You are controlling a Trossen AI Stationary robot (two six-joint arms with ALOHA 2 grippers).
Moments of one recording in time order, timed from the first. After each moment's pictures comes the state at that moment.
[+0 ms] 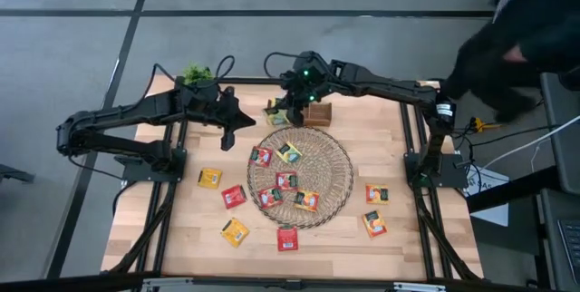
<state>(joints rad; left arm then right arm) 0.29 0.97 0.94 -0.47 0.15 0.04 -0.32 1.86 1.80 -0.63 -0.30 0.02</state>
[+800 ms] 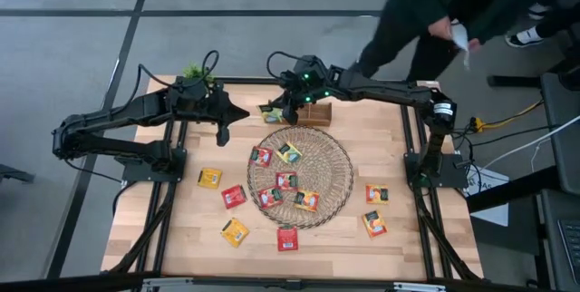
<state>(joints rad) 0.29 0.89 0.94 -0.48 0.04 0.02 -0.34 1.86 1.64 -0.33 -0.32 0.10</state>
